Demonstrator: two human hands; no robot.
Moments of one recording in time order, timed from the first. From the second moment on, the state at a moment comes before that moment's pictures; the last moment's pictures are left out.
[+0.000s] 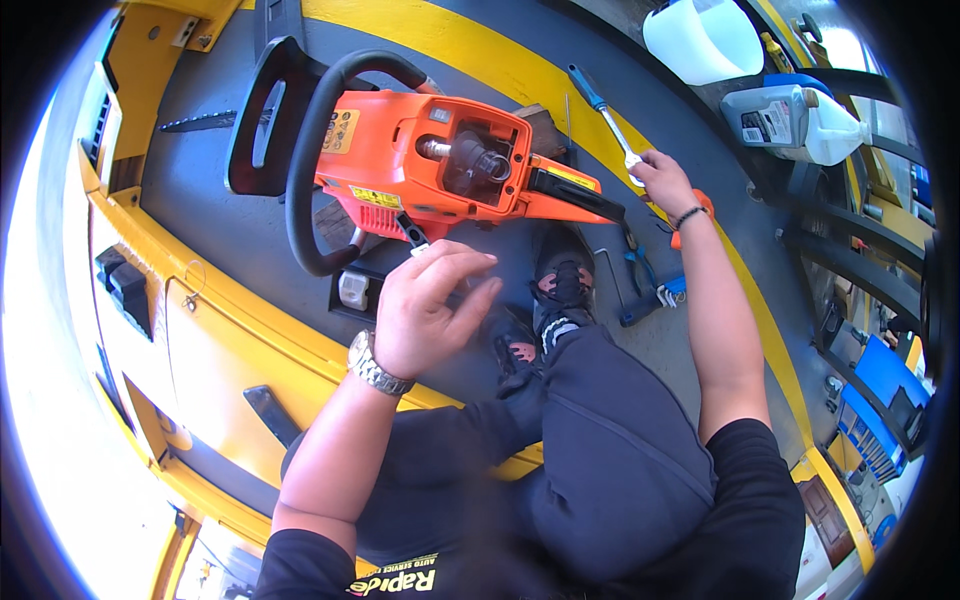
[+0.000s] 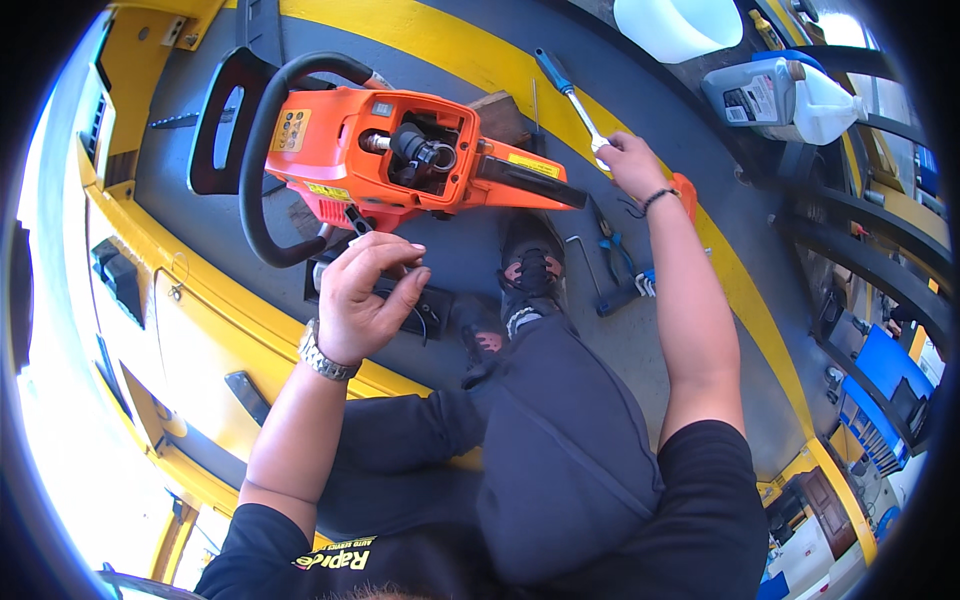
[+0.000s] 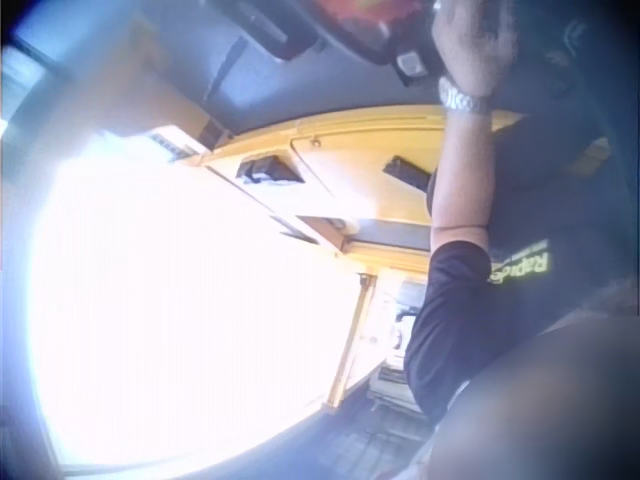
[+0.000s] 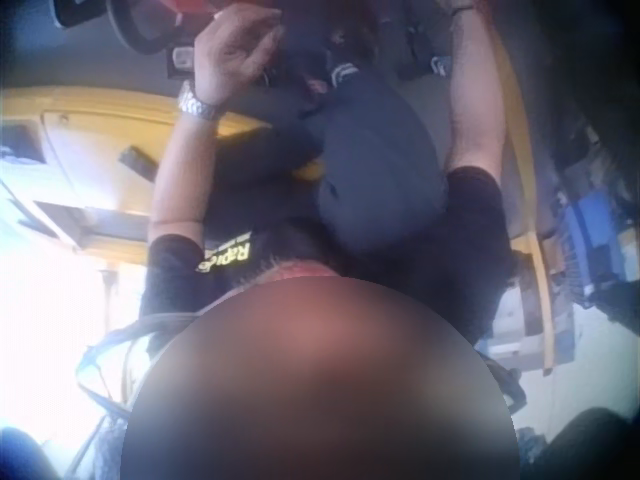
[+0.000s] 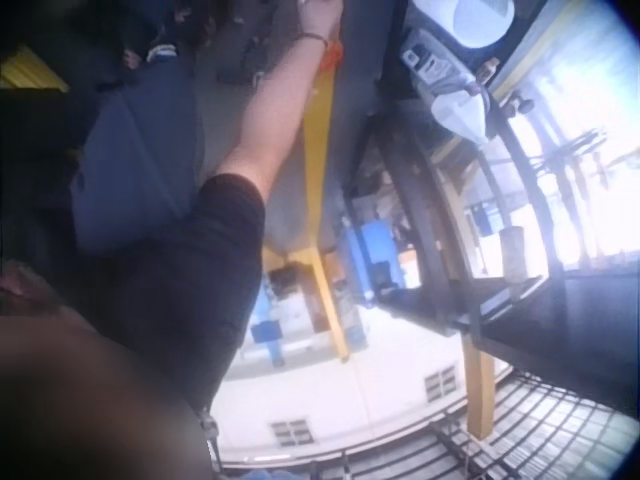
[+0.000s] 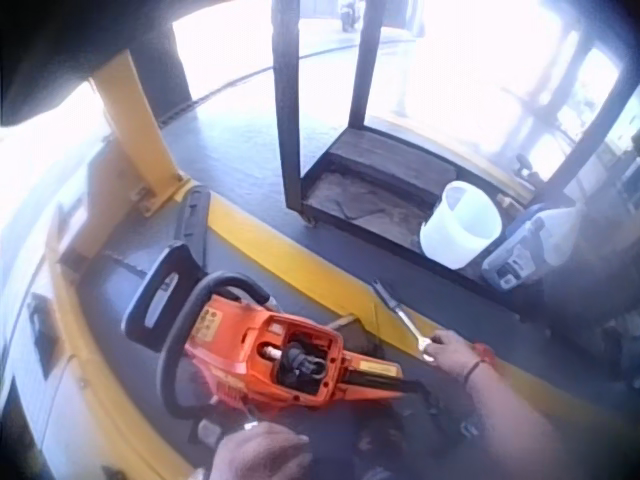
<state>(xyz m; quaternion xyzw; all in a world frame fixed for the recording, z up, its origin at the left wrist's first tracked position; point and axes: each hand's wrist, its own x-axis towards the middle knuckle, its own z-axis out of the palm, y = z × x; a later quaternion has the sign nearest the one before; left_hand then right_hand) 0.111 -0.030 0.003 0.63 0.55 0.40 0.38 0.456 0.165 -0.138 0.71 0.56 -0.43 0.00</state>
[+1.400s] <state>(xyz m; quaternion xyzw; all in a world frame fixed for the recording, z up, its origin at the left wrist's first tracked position) 0.098 -0.040 0.010 0.18 0.20 0.49 0.83 0.317 0.061 0.047 0.02 0.22 -0.96 -0.20</state>
